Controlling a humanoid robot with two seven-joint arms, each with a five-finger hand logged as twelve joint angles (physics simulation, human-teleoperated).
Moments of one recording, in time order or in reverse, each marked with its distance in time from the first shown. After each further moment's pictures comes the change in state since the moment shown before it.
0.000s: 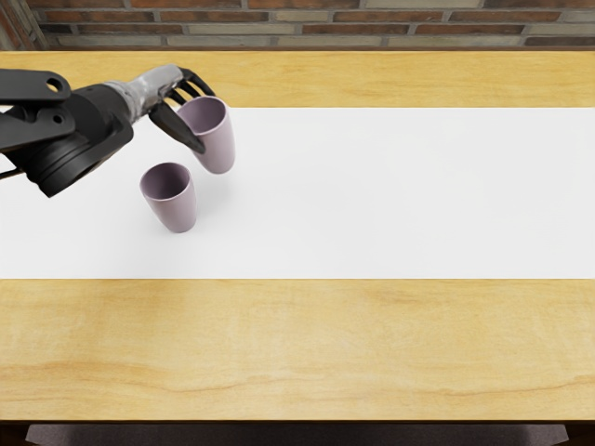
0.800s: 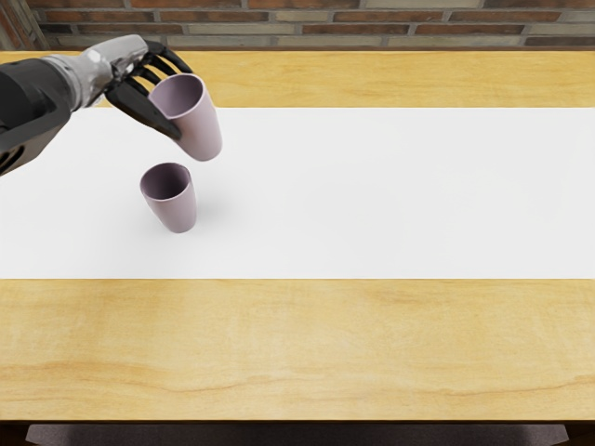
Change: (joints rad) left arm -0.118 0.246 -0.024 -0.243 0.001 -0.035 0.008; right arm 0.000 0.000 0.000 0.000 0.000 0.000 0.000
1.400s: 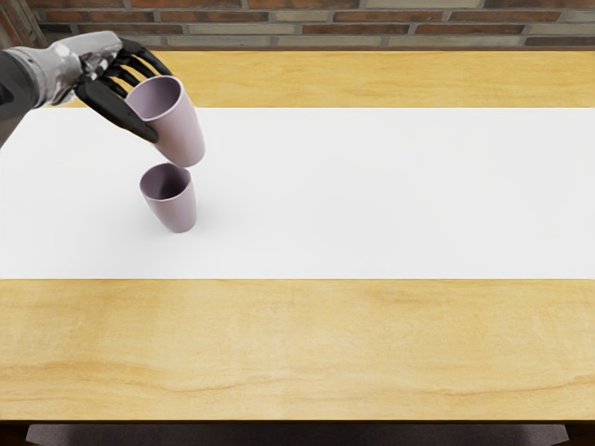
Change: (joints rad) left arm -0.023 0.107 -0.021 -0.029 0.001 -0.097 0.033; right arm 0.000 0.000 0.000 0.000 0.000 0.000 0.000
